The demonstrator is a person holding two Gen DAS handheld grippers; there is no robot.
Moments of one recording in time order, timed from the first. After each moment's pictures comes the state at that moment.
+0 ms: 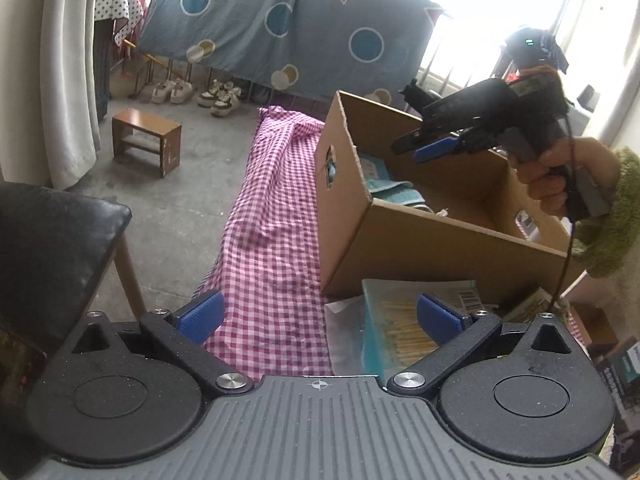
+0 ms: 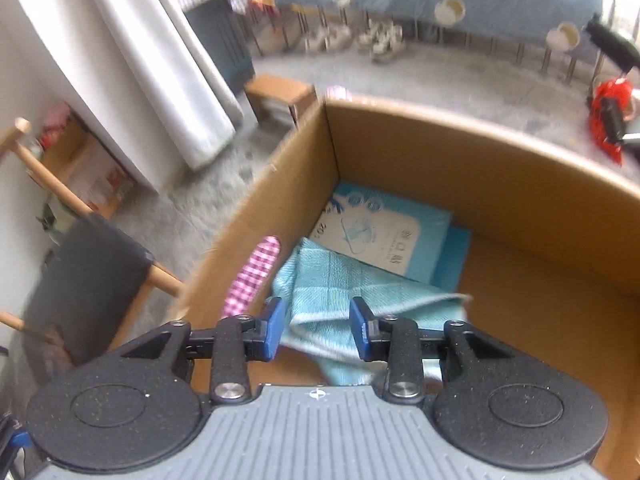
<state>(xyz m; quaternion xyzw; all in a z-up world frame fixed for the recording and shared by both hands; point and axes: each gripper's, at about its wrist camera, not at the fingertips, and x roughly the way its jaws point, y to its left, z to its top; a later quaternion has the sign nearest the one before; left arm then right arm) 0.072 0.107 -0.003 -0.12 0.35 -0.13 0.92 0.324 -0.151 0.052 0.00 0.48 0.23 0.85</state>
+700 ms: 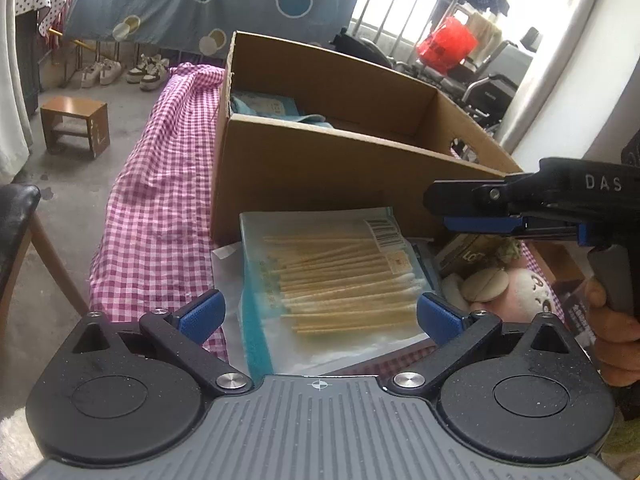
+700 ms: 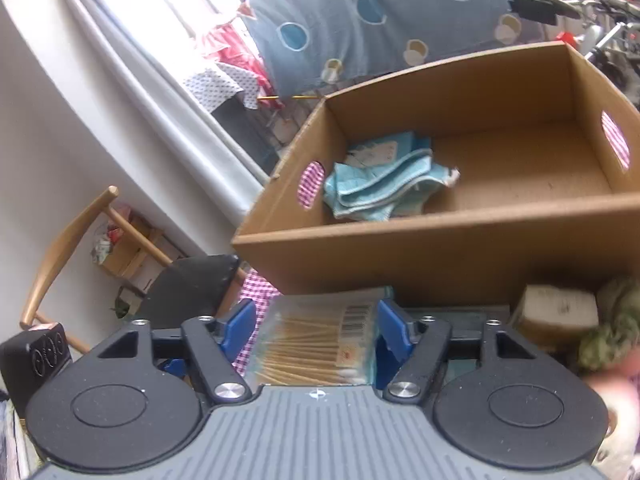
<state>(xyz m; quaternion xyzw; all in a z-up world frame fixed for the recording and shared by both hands) 0.070 0.040 -0.031 -0.08 0.39 -0.22 0.89 0.113 -0.229 0.032 0.19 0.39 0.22 0.88</state>
